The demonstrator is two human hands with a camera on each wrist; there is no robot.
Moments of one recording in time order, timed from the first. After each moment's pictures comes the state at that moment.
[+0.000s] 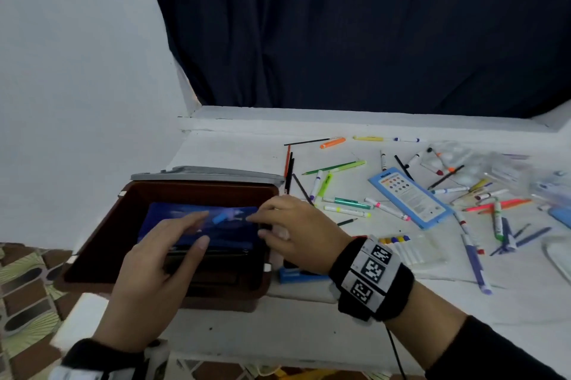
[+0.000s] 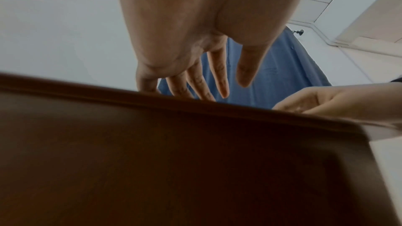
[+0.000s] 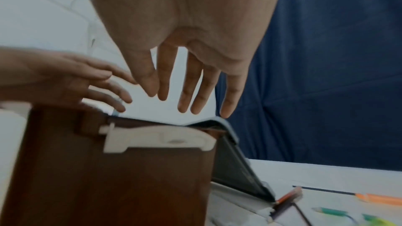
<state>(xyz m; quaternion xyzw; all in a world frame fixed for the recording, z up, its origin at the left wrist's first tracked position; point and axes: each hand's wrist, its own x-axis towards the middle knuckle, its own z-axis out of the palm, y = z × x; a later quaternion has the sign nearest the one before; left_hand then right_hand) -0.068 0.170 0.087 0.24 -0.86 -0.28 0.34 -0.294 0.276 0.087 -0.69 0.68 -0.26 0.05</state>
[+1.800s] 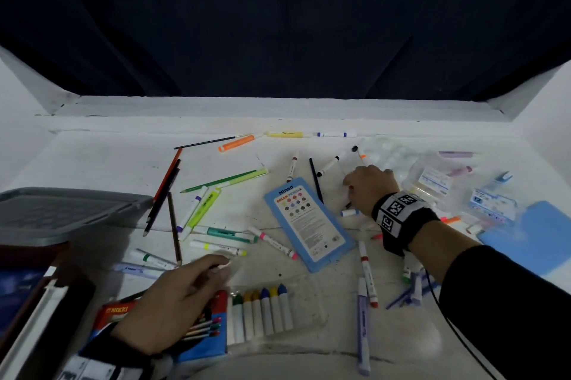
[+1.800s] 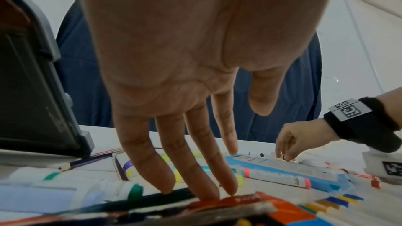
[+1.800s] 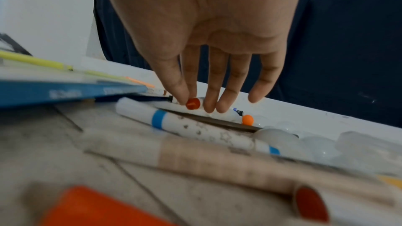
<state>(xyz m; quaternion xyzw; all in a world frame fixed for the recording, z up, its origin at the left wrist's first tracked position) -0.358 0.259 0.029 0.29 -0.85 -0.44 -0.01 -0.714 0.394 0.018 -0.41 0.91 0.06 0.05</state>
